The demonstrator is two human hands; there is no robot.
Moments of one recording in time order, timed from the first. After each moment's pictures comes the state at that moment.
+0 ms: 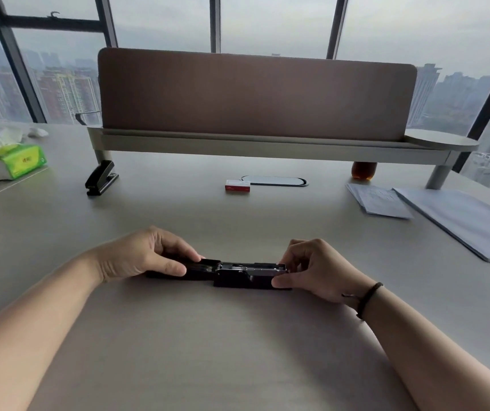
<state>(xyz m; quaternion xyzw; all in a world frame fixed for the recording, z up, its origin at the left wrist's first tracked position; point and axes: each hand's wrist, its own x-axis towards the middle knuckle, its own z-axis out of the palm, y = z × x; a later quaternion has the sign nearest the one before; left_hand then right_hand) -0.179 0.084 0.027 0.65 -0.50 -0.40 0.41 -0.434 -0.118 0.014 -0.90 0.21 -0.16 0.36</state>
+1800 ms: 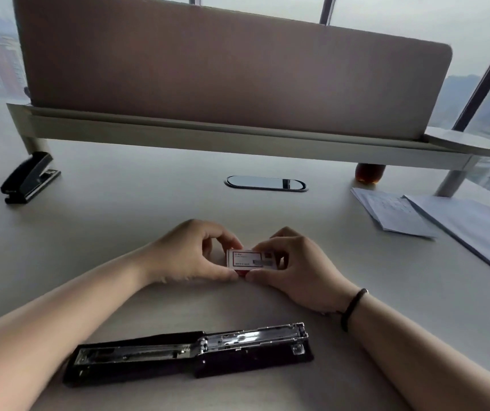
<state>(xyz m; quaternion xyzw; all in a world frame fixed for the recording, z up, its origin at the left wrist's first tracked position) -0.158 -0.061 -0.001 0.68 -0.62 -0.18 0.34 -0.351 -0.177 0.003 -0.92 0.25 -0.17 0.24</state>
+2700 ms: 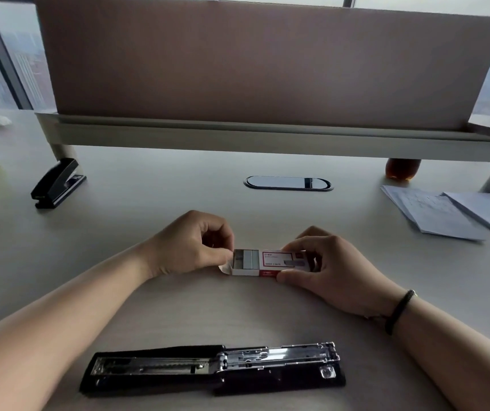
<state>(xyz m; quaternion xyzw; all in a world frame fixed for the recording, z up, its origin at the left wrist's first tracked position) -0.133 -0.057 0.005 0.65 -0.60 -0.23 0.41 -0.355 -0.198 0.002 -0.93 0.21 -0.17 0.25</state>
